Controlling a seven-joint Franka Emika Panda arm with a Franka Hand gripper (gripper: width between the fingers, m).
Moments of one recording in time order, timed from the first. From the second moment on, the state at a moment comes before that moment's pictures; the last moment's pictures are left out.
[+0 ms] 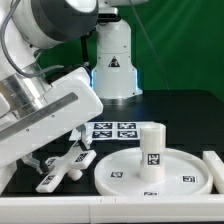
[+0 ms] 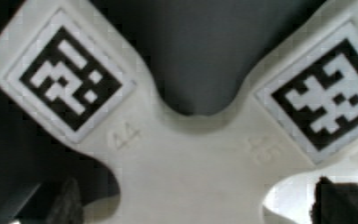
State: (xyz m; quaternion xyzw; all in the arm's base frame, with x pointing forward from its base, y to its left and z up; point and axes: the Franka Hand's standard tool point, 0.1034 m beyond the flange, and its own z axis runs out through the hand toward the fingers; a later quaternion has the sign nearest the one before) arm 0.555 -0.115 0.034 -0.97 -0.08 -0.02 0.22
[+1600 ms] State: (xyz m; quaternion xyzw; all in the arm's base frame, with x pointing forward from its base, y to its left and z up) arm 0.556 -0.112 0.024 -0.97 -0.07 -0.01 0.21
